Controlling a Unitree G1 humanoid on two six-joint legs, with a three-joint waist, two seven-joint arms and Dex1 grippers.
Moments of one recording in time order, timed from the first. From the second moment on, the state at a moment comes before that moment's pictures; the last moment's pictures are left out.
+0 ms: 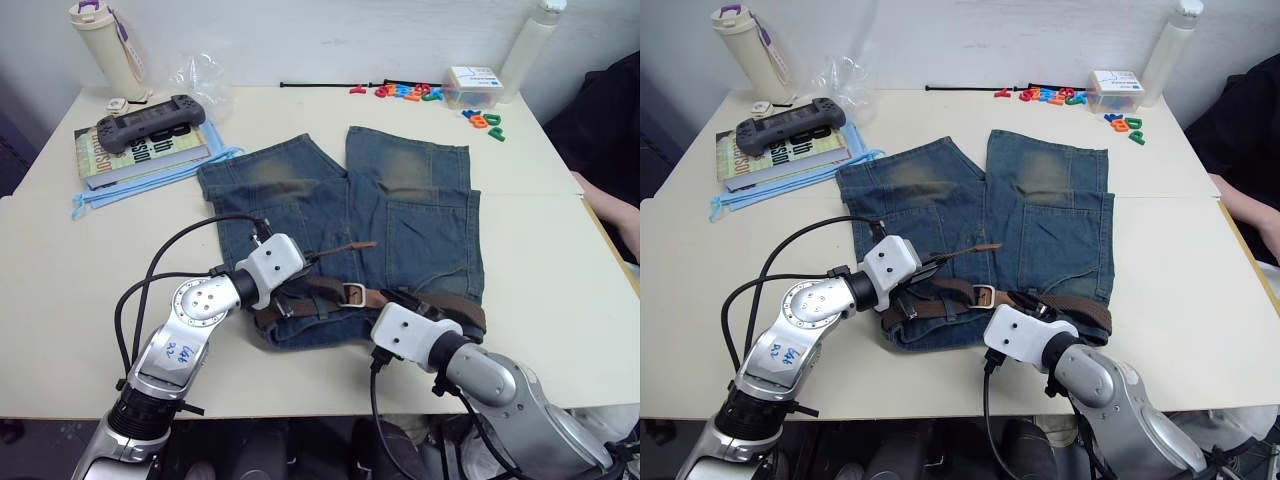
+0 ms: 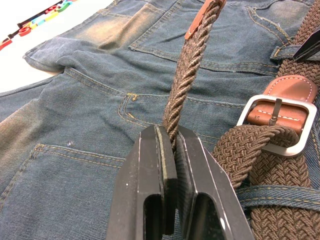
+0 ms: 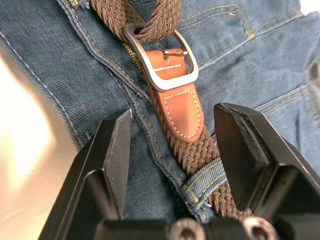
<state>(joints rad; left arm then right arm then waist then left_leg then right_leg) -0.34 0.47 -0.20 -0.38 -0.02 0.44 -0.55 -0.09 -0.72 0.51 -0.86 -0.28 0.82 0.37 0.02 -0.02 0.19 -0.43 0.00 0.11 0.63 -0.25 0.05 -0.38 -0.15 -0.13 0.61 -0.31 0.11</state>
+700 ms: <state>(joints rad) -0.34 0.46 -0.19 -0.38 -0.02 0.44 -0.55 -0.14 -0.56 0.58 -0.73 -0.49 0.86 0.39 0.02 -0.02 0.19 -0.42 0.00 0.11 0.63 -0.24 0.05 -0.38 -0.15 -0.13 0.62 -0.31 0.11</state>
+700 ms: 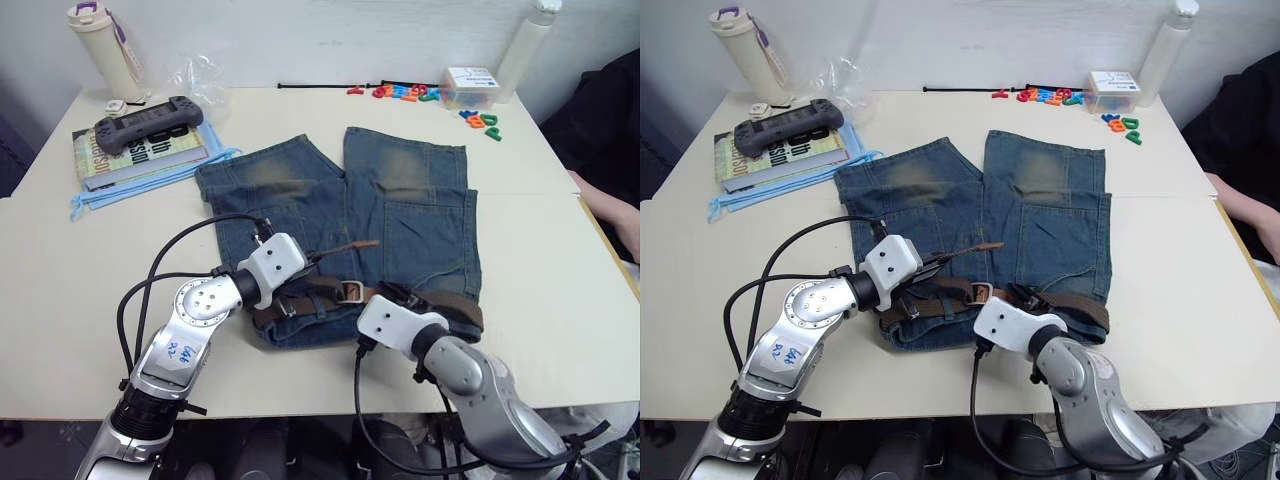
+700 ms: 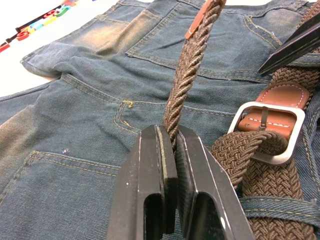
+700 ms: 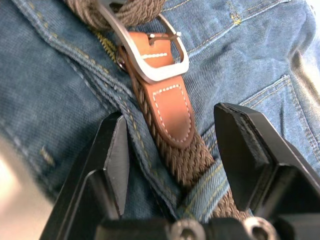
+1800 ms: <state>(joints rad) -0.31 0.54 -0.21 -0.45 0.01 0.69 -0.55 -0.22 -0.55 0.58 -0.68 -0.72 0.72 0.44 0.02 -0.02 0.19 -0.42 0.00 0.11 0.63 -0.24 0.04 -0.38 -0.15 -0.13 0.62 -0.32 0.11</state>
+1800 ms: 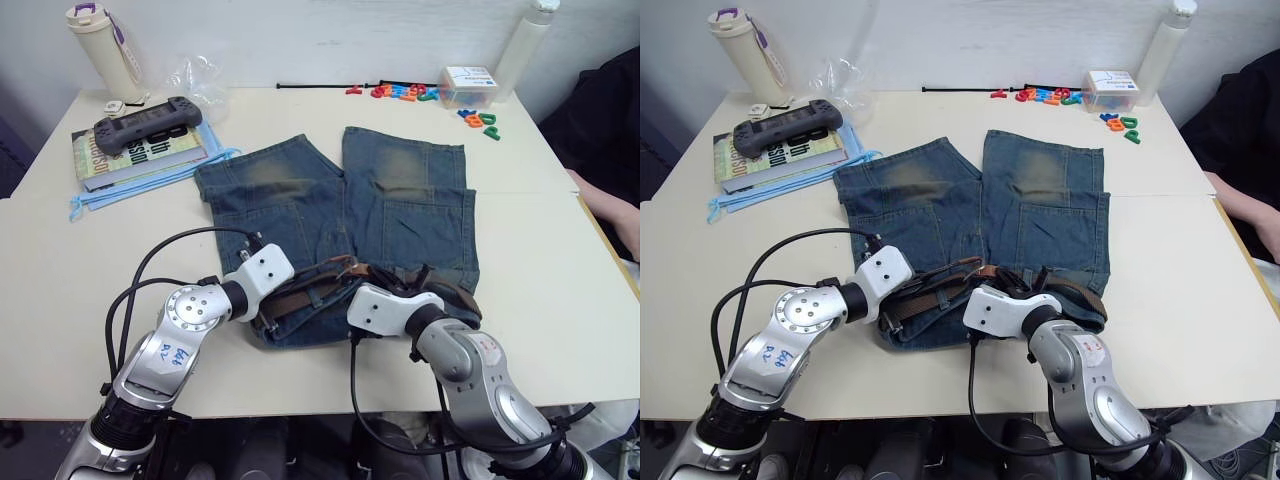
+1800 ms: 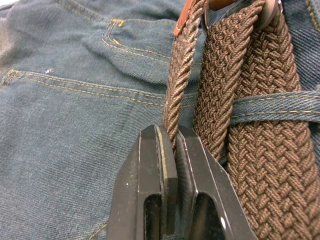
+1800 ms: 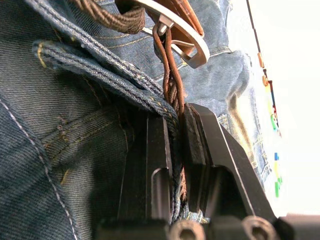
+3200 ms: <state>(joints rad) -0.28 0.33 0.02 -0.47 -0.12 0.80 -0.36 -0.41 -0.41 0.59 -0.47 -0.85 0.50 0.59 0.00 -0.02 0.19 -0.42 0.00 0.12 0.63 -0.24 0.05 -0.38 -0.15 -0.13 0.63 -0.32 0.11</state>
